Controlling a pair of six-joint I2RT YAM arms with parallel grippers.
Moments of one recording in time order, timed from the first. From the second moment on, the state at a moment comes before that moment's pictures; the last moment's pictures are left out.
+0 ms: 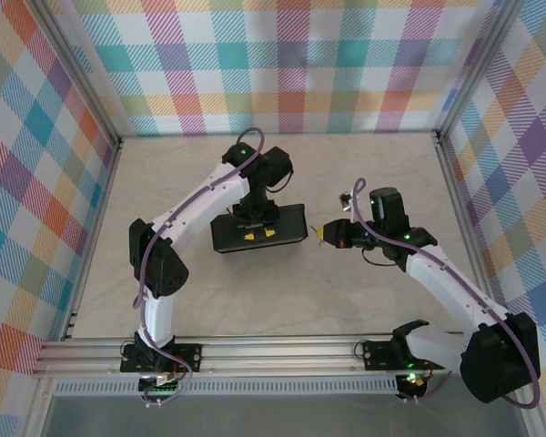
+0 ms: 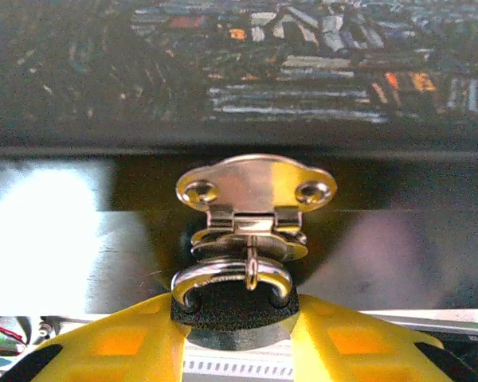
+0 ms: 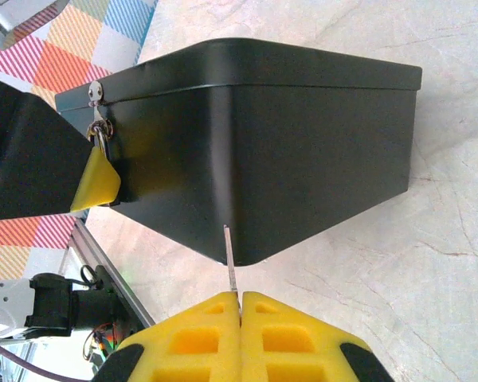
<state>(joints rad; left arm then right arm) -0.71 1.97 2.04 -1.64 0.09 -0.90 0.36 1.11 0.78 -0.38 -0.67 0.44</state>
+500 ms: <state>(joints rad) -0.61 1.95 2.04 -1.54 0.12 -0.86 0.36 1.11 0.78 -0.39 -0.68 0.45</state>
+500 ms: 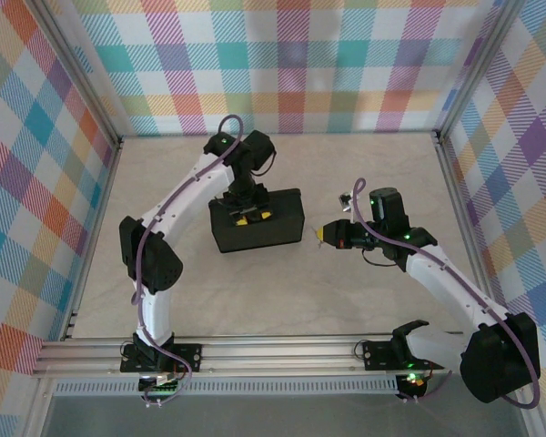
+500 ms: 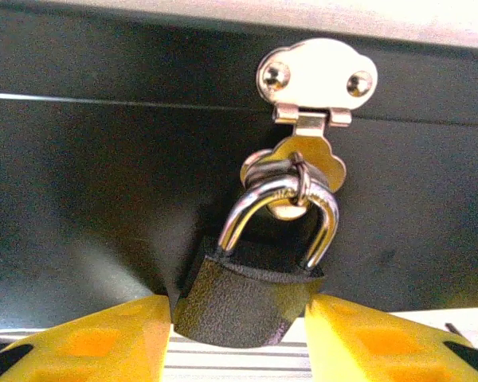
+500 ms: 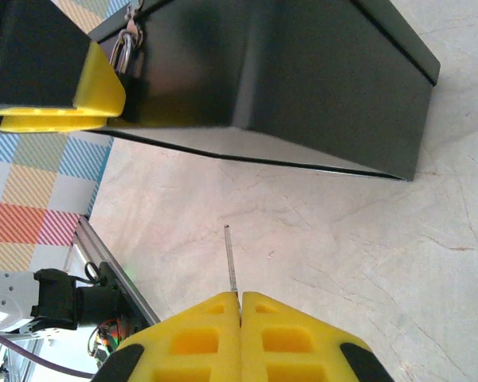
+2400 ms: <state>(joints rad) -0.28 1.69 1.55 -0.87 0.51 -0.40 0.52 1.13 0.81 -0.34 -0.63 0.58</state>
